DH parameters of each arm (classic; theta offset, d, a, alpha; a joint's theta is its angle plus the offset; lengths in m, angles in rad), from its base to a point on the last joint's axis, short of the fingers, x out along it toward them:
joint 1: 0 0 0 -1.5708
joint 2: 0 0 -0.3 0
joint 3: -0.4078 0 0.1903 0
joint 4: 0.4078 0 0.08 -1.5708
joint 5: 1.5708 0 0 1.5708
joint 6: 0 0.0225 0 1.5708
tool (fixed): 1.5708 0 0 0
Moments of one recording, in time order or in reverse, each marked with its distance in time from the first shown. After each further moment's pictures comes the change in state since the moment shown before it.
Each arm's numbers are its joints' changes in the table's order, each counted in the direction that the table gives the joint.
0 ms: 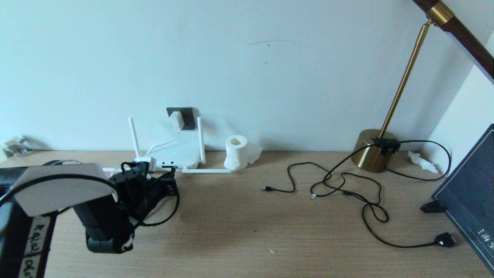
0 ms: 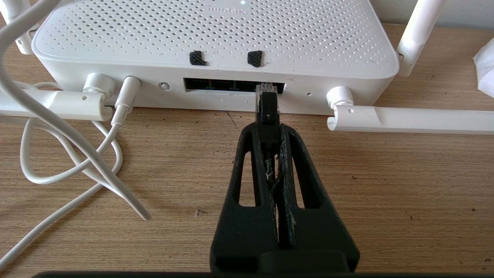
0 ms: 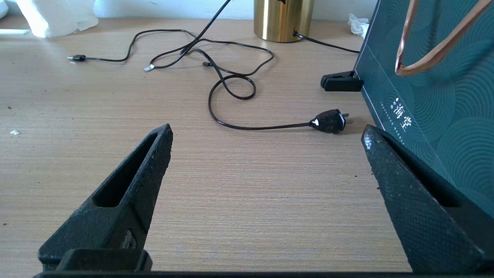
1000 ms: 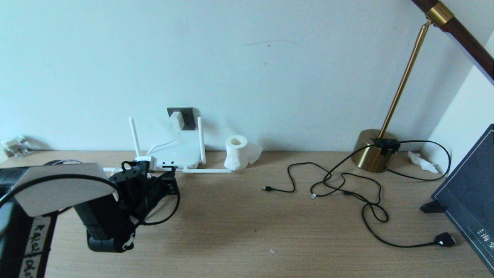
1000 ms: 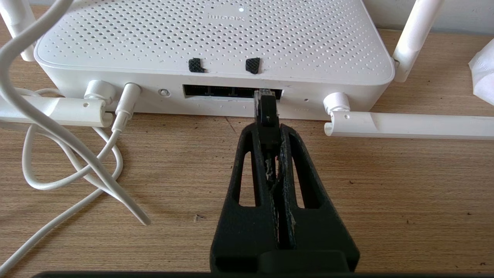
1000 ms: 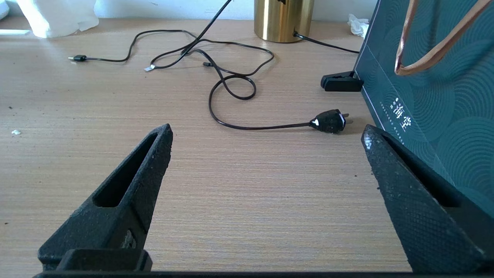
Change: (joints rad) left arm -0.001 0.002 -0.013 -0.002 -0.001 0.000; right arm 0.000 0.000 0.000 0.000 0.000 0.000
